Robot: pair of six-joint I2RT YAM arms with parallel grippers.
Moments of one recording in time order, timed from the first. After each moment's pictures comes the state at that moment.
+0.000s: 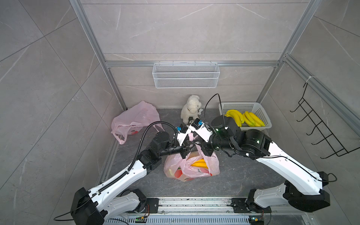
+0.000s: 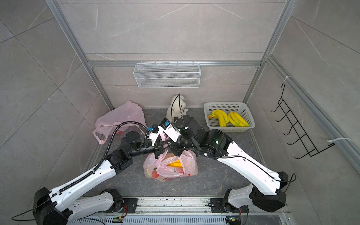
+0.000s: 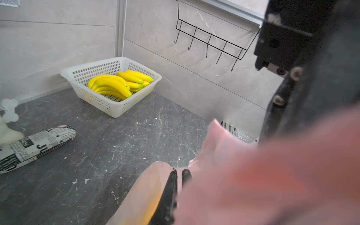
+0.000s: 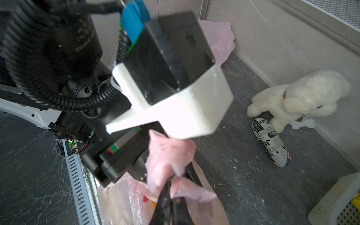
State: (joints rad) left arm -0.77 1.07 0.84 0.08 0.57 -0.23; right arm 1.01 1.38 1.72 -1.00 0.00 -0.05
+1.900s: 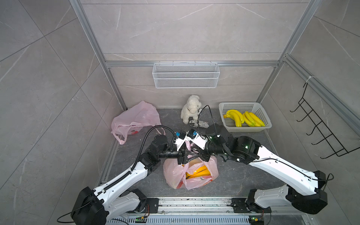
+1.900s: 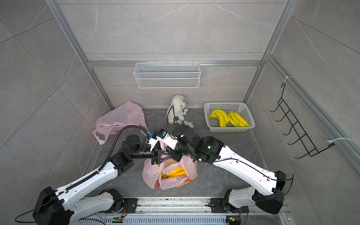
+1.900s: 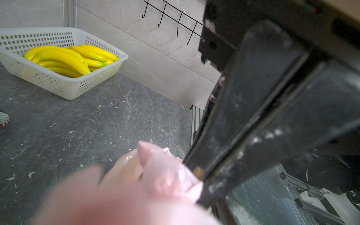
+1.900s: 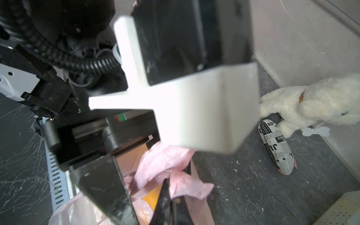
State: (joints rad) left arm -0.70 1.07 0.71 0.20 0.85 -0.28; right arm 1.02 1.34 1.48 -0.84 -0.01 -0.16
